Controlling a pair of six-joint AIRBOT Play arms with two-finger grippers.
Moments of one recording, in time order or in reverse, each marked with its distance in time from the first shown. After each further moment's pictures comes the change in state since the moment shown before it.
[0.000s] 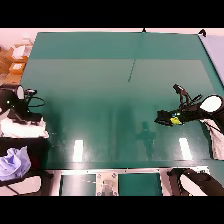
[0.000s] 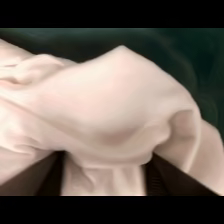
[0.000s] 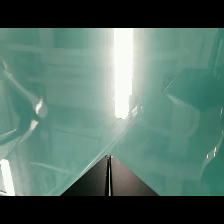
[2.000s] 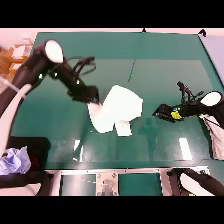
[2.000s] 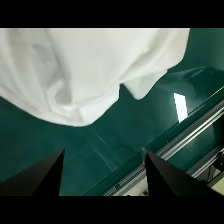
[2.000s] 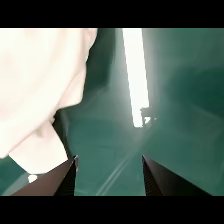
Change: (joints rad) left arm -0.518 -0.054 0.490 -0.763 -0.242 -0.052; right arm -0.100 -0.138 0.040 0.088 -0.061 -0.030
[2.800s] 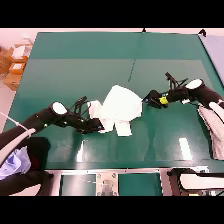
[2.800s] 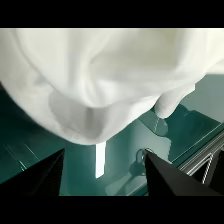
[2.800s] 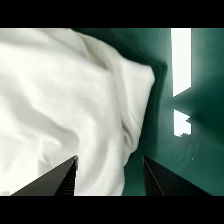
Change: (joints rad) left arm -0.058 0.139 -0.742 -0.416 0.626 0.151; right arm 0.032 -0.406 0.276 0.233 -0.064 -0.171
